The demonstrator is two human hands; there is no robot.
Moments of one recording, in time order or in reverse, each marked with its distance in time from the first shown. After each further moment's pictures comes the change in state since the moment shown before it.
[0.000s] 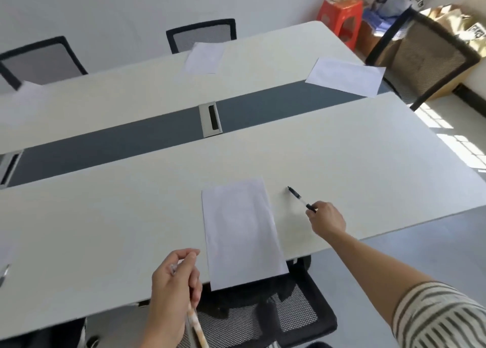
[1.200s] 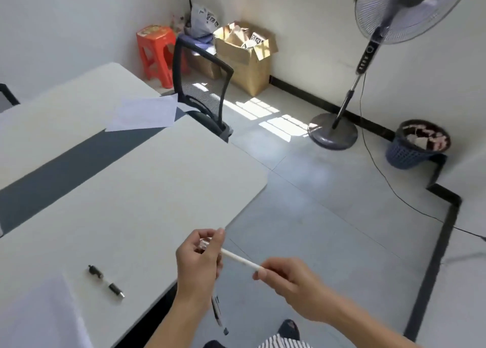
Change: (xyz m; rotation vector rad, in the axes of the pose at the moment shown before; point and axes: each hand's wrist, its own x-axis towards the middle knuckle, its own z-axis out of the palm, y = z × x) left_hand -0.136 0.002 0.446 0.121 -0.542 0.067; right_hand -0.137 0.308 -0.231 0.726 -0.138 -0.158
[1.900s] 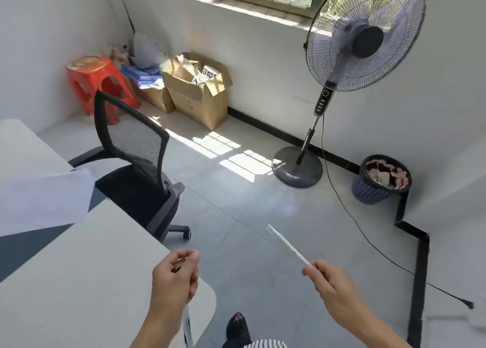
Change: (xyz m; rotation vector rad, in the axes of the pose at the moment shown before) left_hand 0.244 0.081 0.219 0.133 -0.177 -0.045; right_hand 0.157 0.045 -0.299 -0.031 0.563 0.249
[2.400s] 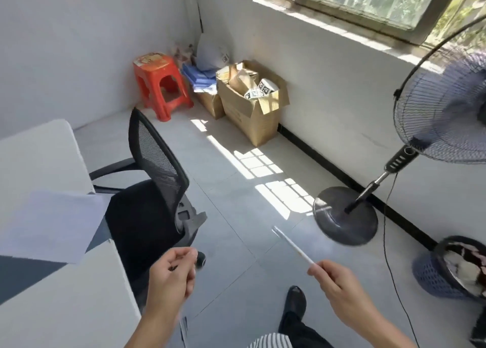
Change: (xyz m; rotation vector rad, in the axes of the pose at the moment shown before) left_hand 0.198 0.107 0.076 -0.064 0.283 -0.046; right_hand 0.309 -0.102 -0.045 -0.097 -0.235 -0.137
